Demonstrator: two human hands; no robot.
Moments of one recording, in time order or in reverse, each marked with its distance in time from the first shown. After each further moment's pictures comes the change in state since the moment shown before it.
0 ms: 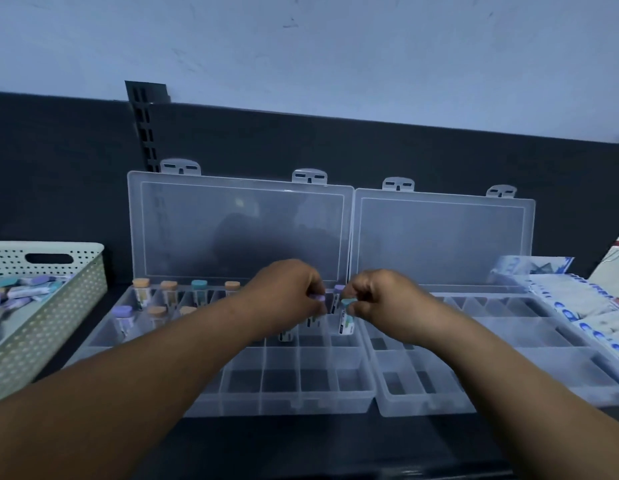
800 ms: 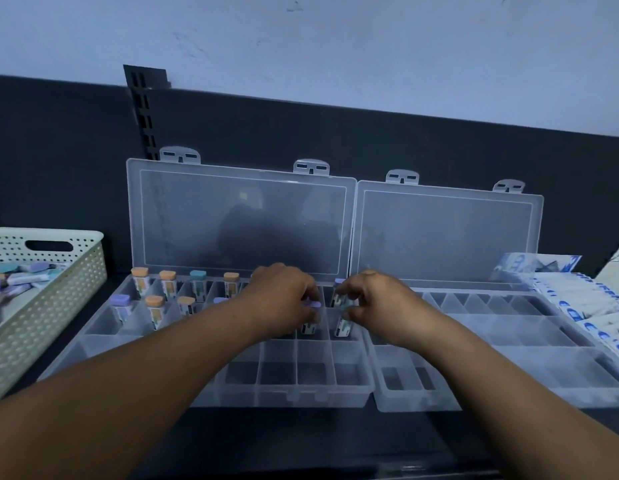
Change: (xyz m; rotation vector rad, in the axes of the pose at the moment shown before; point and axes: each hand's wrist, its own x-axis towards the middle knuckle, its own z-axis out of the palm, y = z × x) left_hand 0.005 -0.017 0.022 0.218 -0.017 0.018; right_hand 0.007 0.012 0.020 -0.095 -0.002 0.031
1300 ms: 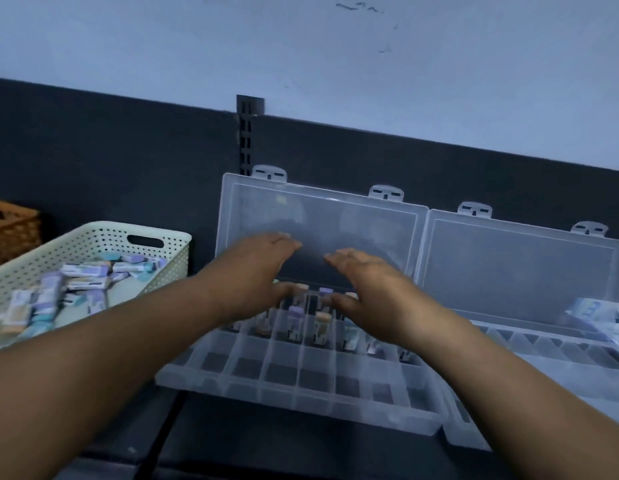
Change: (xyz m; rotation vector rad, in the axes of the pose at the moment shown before) left_hand -0.073 -0.076 -0.072 0.102 0.220 -0.071; right_hand 0.024 -0.104 -0.008 -0.177 0.067 -0.295
